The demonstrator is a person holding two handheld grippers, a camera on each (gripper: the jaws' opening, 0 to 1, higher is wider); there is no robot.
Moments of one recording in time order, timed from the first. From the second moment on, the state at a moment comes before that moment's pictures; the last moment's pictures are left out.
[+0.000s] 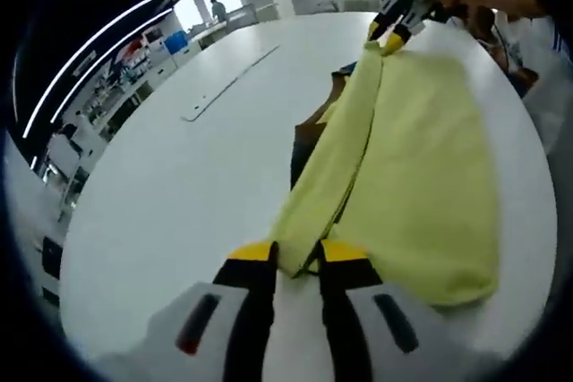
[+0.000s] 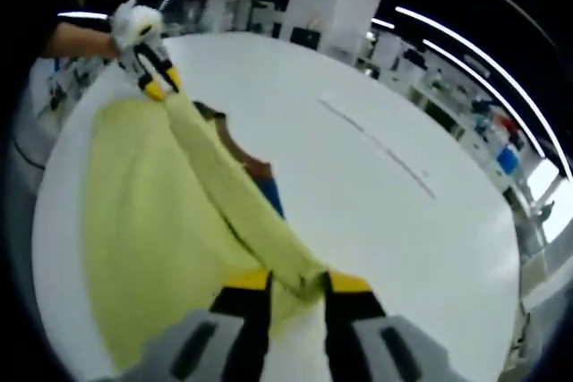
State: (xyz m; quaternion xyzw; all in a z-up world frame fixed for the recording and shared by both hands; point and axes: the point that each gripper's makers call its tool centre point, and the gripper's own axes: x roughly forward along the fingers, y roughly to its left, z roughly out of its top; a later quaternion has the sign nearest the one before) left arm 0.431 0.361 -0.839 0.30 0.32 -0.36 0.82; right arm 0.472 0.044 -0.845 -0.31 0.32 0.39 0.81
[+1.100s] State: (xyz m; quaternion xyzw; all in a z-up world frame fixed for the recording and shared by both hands) left arm 0.470 0.387 -0.798 0.14 0.29 -0.19 0.93; right arm 0.504 0.033 -0.804 -0.04 0.33 0.28 0.90
